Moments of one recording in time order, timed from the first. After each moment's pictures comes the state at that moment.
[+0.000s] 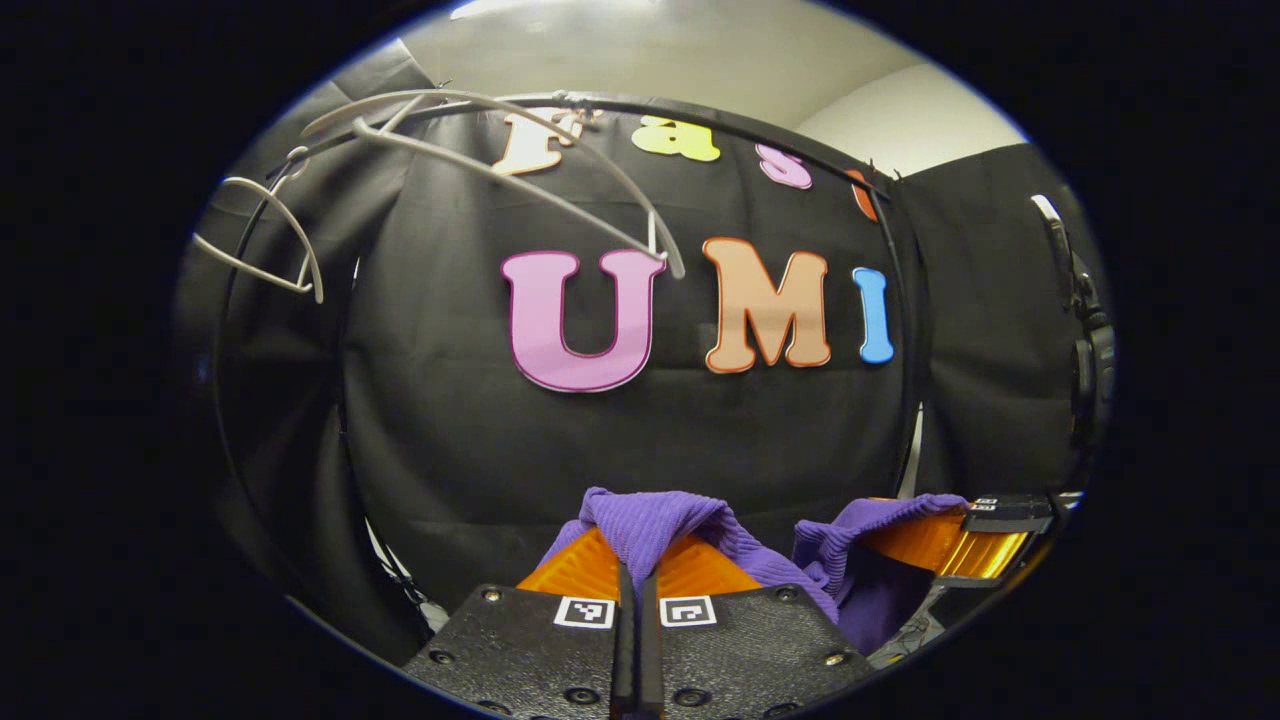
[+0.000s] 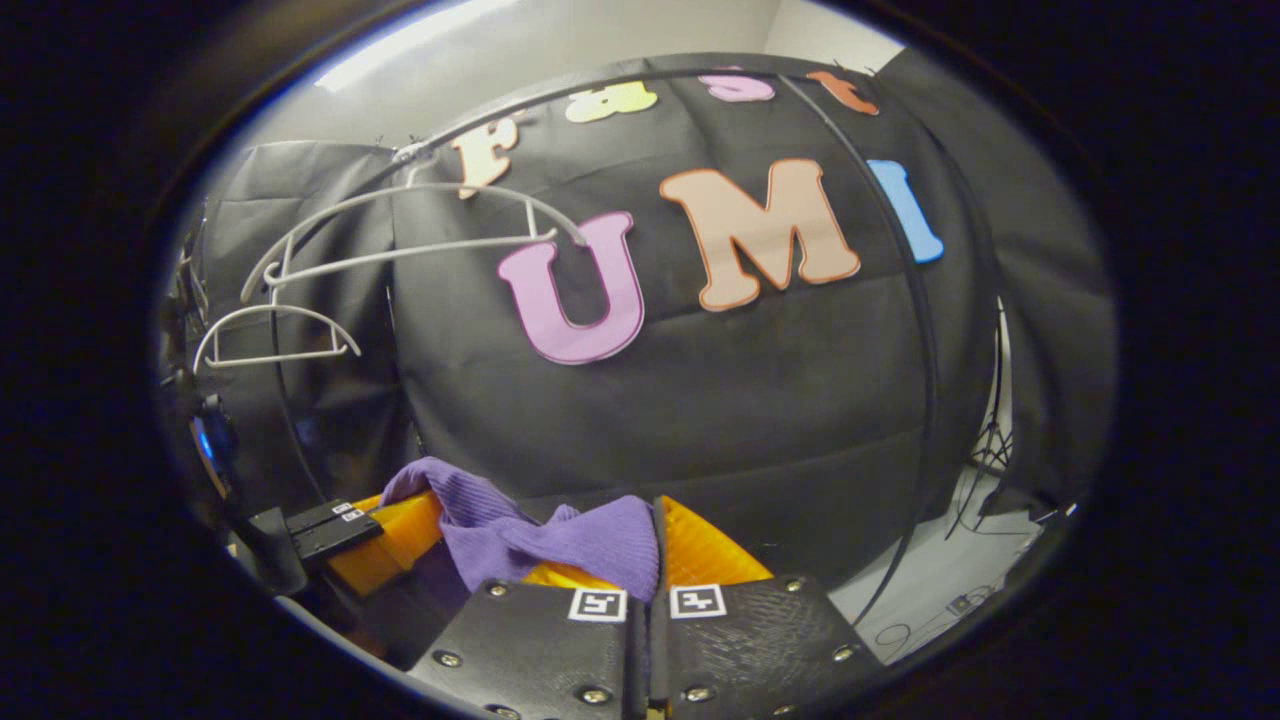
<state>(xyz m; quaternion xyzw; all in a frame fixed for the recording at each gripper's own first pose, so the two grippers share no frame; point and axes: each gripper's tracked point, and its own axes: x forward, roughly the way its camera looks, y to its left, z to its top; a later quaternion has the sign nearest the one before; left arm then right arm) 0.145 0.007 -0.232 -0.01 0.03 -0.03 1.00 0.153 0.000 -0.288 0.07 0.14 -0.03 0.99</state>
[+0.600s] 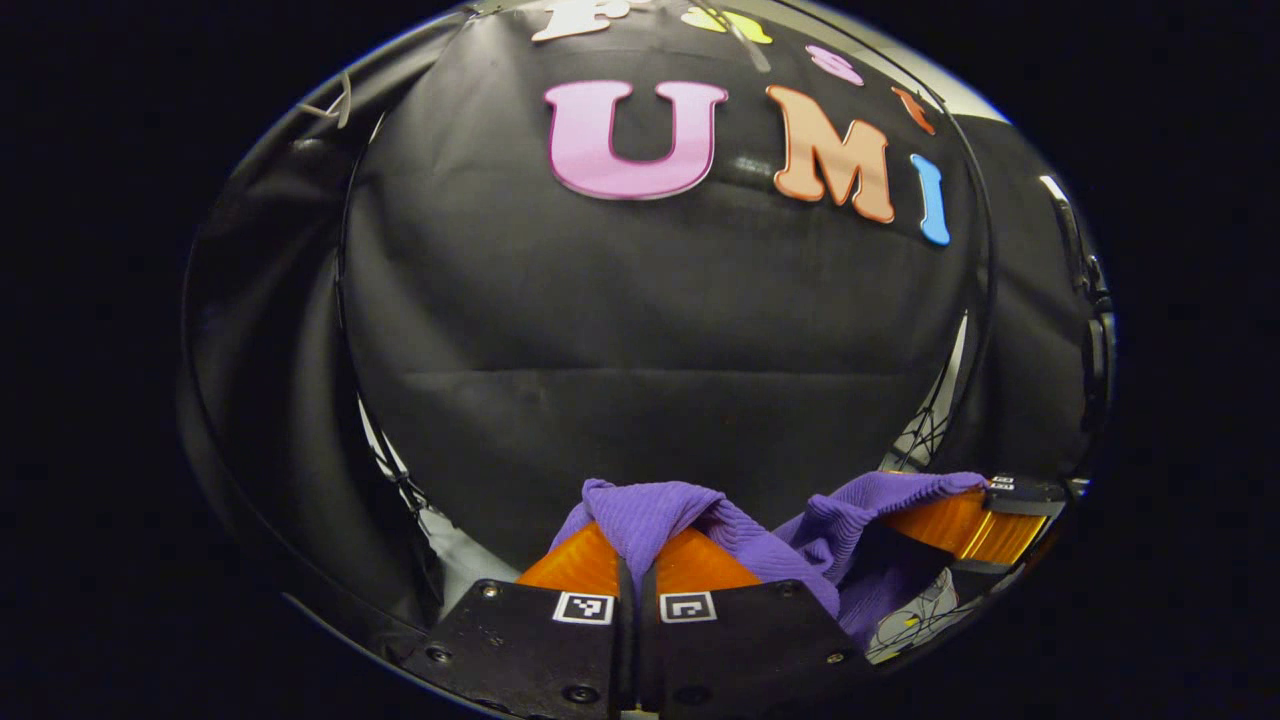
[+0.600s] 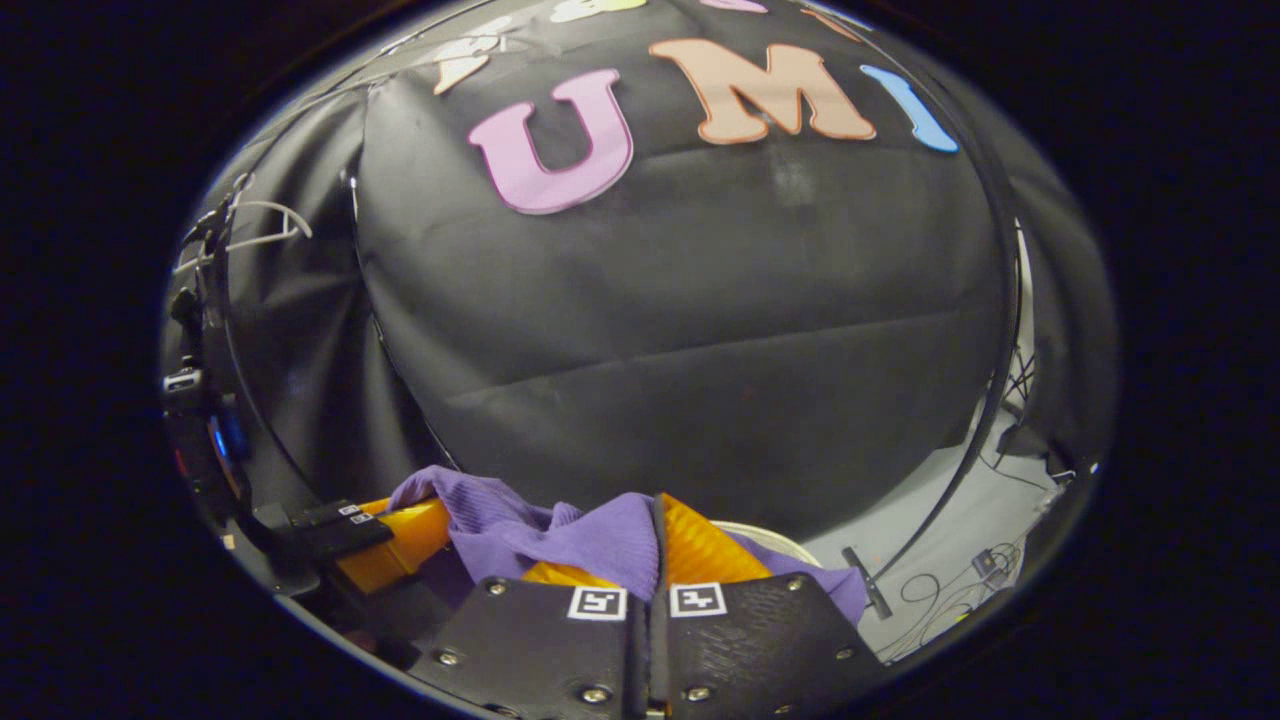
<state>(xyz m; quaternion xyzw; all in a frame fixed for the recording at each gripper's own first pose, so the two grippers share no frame) 0.161 0.067 -0.440 -0.04 0.22 -0.01 0.98 0.181 0.014 -0.486 0.07 0.28 -0.04 0.96</state>
